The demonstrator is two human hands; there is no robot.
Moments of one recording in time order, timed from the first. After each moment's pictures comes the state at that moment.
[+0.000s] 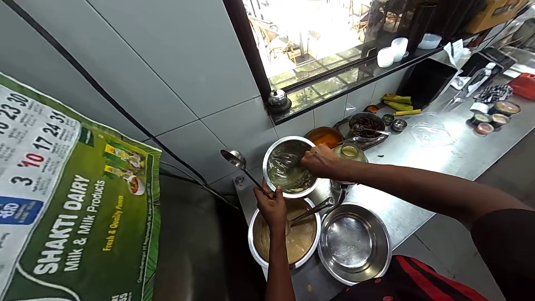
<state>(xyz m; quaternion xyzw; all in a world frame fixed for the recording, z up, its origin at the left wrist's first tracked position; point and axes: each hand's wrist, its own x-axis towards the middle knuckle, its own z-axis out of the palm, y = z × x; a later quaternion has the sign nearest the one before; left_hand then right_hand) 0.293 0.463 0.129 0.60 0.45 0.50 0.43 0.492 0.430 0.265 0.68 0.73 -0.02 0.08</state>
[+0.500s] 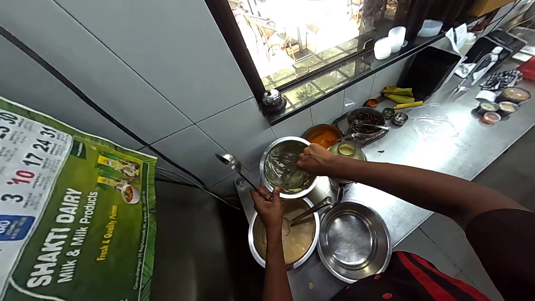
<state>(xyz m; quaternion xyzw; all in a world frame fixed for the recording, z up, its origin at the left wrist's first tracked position) 0.286 0.473 0.110 0.60 0.40 0.52 0.45 0.509 0.436 0.245 0.59 0.80 0.05 0.07</state>
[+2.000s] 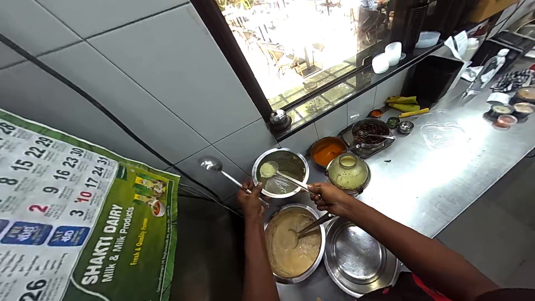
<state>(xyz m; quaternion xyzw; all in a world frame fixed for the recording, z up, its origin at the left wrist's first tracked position) 0.280 0.569 0.161 0.50 0.40 0.53 0.55 0.477 0.382 0.187 0.45 0.12 -0.68 -0.56</state>
